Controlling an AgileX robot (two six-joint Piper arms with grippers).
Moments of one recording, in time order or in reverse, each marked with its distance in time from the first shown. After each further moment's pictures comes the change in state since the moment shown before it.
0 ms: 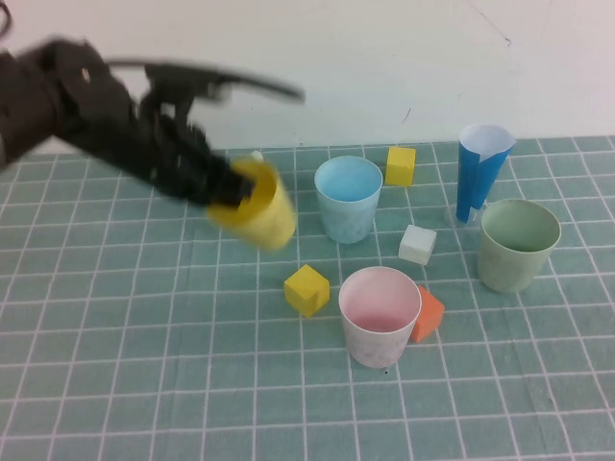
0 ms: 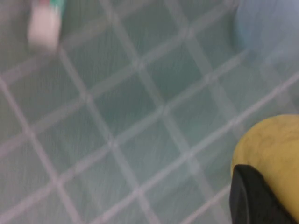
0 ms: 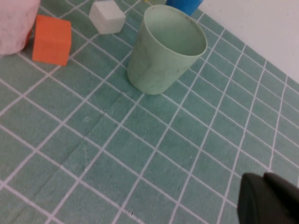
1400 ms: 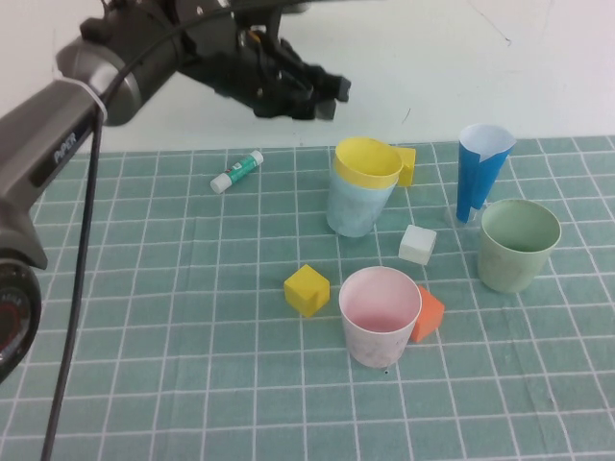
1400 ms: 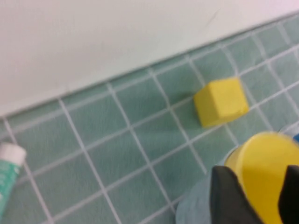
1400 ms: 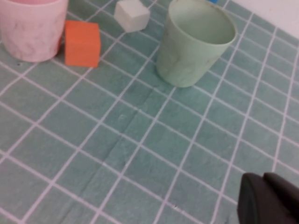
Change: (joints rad) right arm 0.000 0.000 0.008 0.068 0.064 0.051; left arm -0.112 0.318 -0.564 -0.009 -0.007 -0.260
